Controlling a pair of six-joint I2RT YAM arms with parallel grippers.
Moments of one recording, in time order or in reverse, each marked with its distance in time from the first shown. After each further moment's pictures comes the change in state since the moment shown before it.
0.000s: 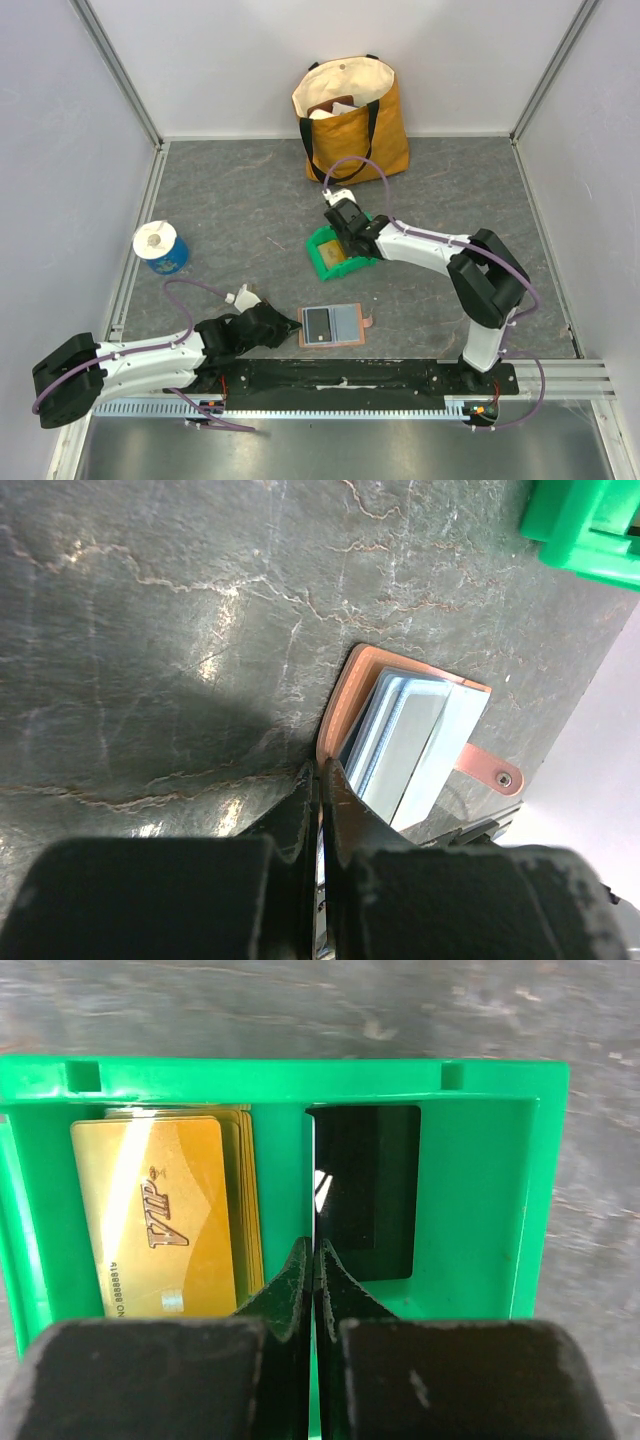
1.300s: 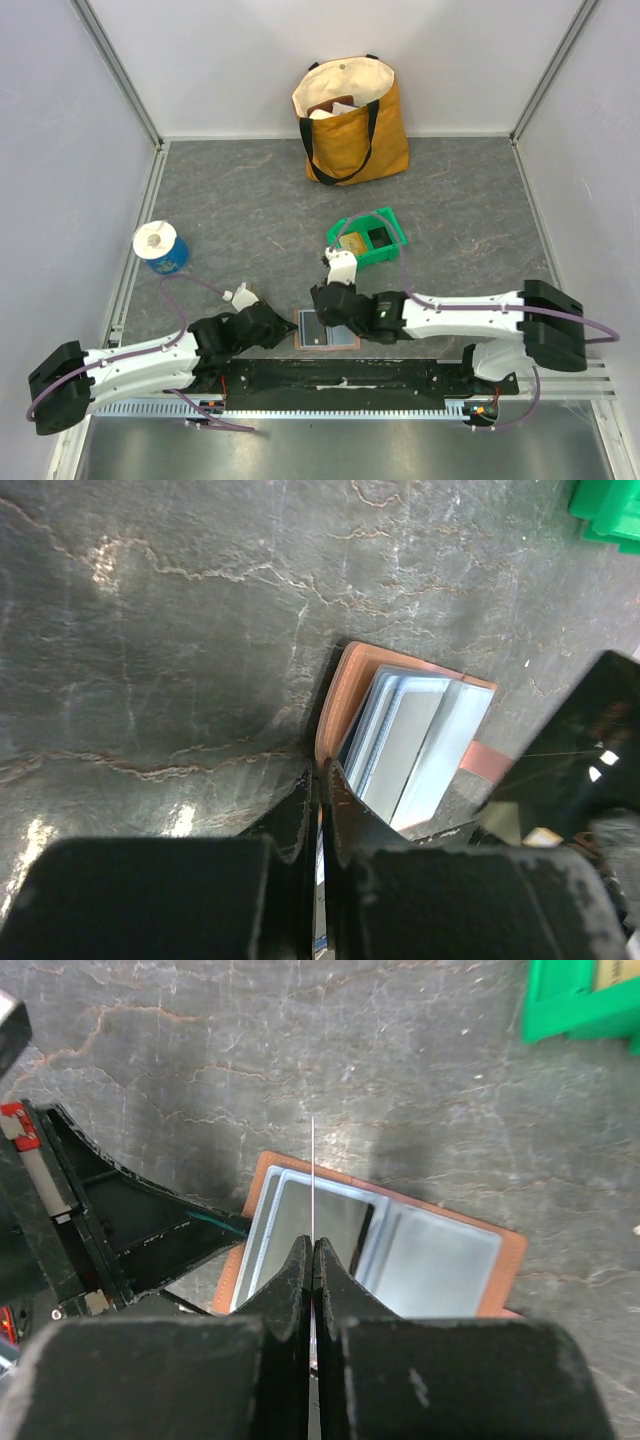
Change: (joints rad) left arm 0.001 -0.087 0.037 -0.144 0.007 0.056; right arm 0.488 -0.429 -0.352 0.113 0.141 0.601
